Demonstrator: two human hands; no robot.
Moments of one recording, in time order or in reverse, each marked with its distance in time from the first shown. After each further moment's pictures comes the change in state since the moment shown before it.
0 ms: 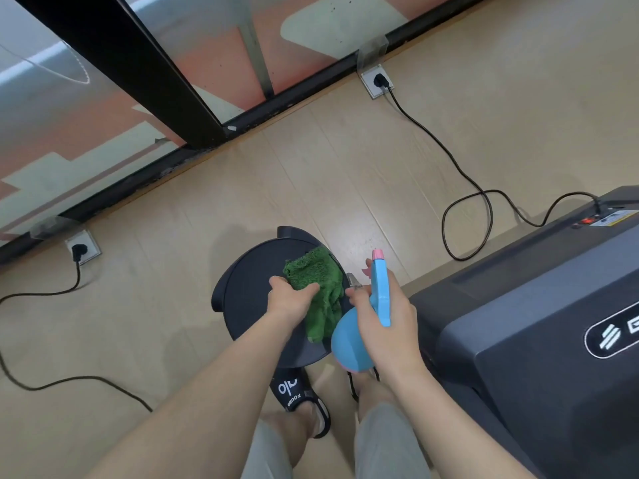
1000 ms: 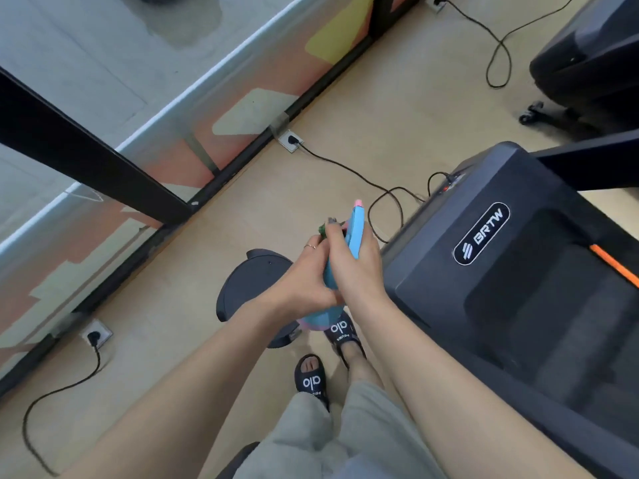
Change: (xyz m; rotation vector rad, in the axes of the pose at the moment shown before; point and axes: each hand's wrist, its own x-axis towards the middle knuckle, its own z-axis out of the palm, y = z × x) left_hand -0.313 0.080 -0.050 0.515 -0.531 1.079; right_hand -0.174 -0.157 -0.128 0.428 0.310 0.097
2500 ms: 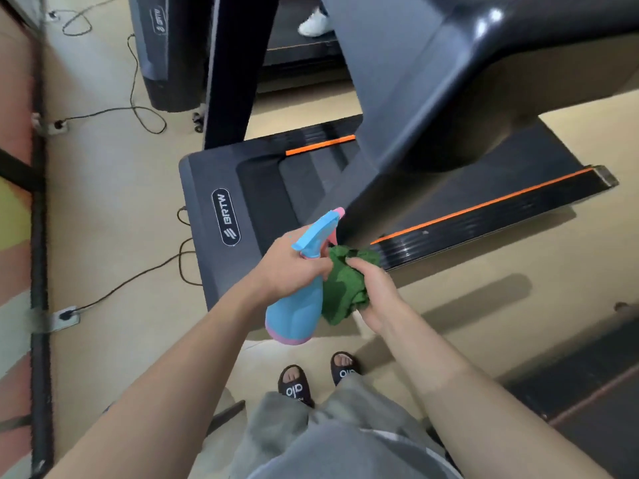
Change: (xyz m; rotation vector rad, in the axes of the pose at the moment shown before) left_hand -0.103 0.258 0.336 0.398 -0.727 0.318; right_hand -0.250 0.233 -0.345 1.229 0.659 0.257
